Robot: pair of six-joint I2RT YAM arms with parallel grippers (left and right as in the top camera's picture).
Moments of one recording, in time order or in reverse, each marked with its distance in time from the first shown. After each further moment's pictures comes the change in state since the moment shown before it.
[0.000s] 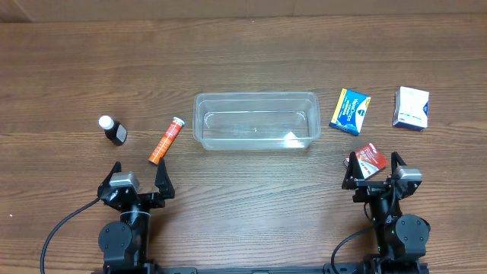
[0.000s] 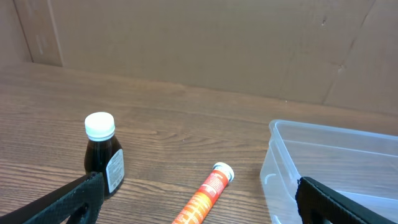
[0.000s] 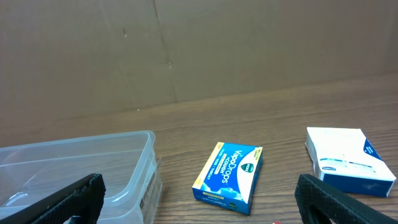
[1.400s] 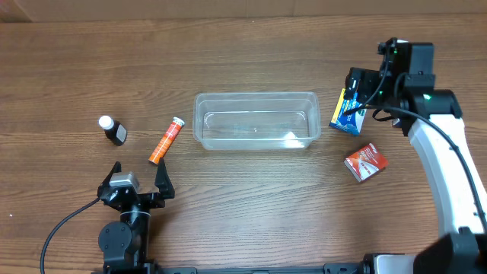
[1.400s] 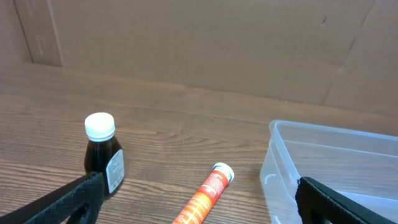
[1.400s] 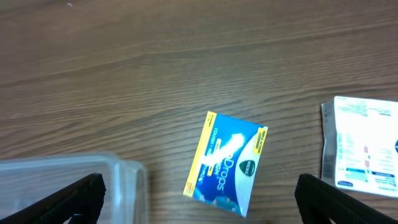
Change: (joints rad) left arm 0.000 -0.002 0.000 0.000 0.000 0.000; right arm -0.001 1.524 1.282 -0.608 0.011 -0.018
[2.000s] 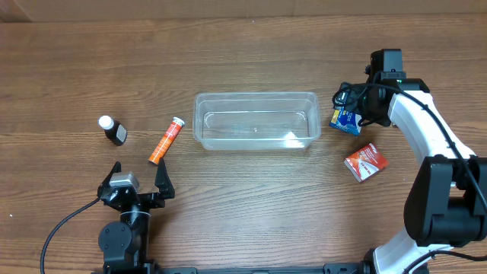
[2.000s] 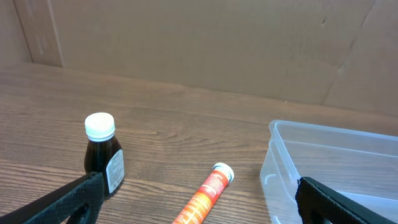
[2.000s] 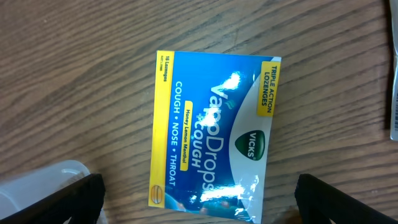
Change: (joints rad) left arm 0.000 0.000 0.000 0.000 0.000 0.000; right arm -0.021 0.290 0.001 -0.018 0.008 0.181
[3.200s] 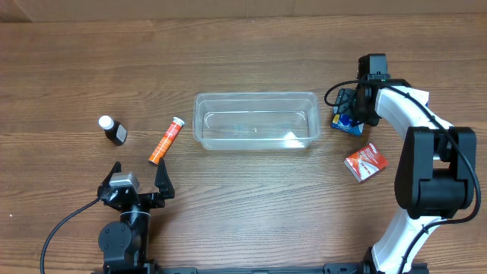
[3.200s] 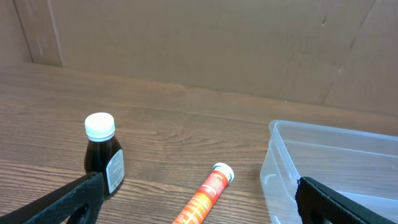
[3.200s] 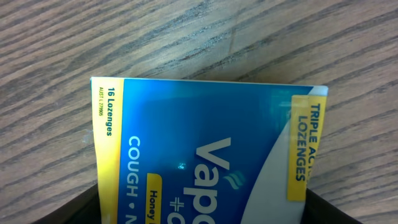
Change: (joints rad) left arm 0.000 0.000 0.000 0.000 0.000 0.000; right arm 0.010 0.193 0.027 0.097 0.060 -0.002
